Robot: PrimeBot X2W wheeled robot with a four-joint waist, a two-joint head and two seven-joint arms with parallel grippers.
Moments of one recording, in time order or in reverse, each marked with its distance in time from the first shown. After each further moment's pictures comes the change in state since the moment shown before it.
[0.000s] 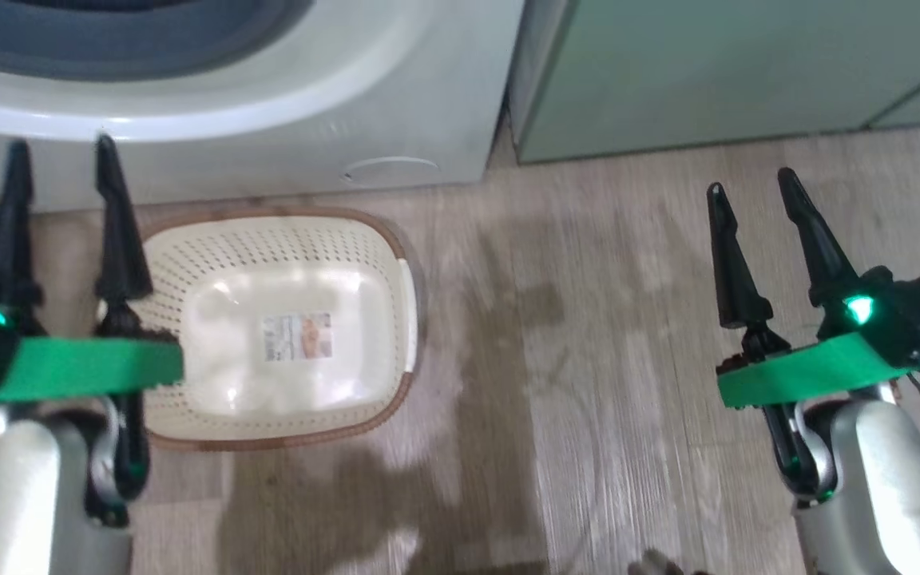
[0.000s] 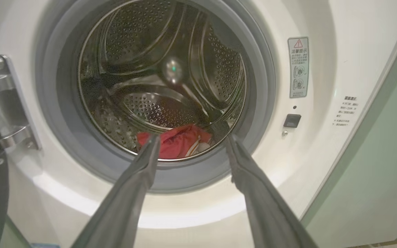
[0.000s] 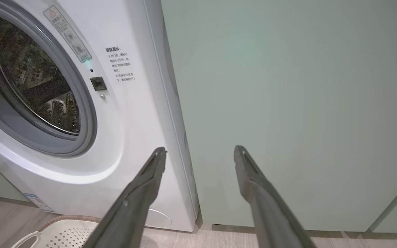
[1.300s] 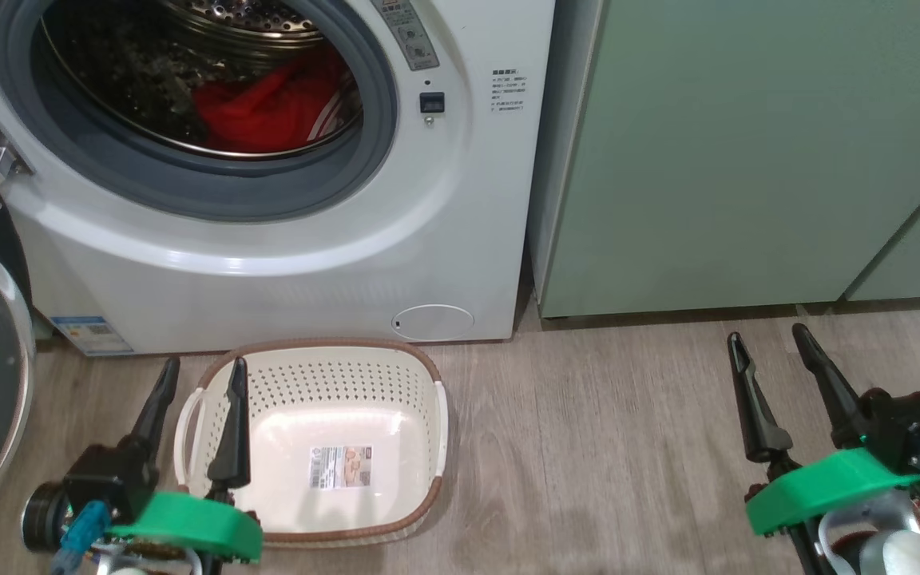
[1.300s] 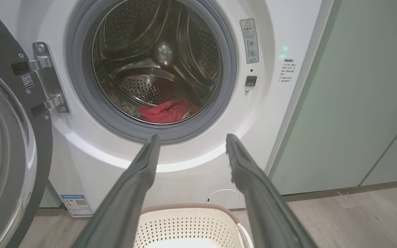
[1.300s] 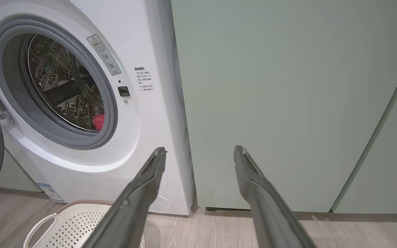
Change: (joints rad) left arm 0.308 -0.132 -0.001 0.155 0.151 -0.167 0.000; right arm 0.295 0.002 -0.078 -0.080 -0.026 0.000 0.139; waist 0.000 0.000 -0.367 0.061
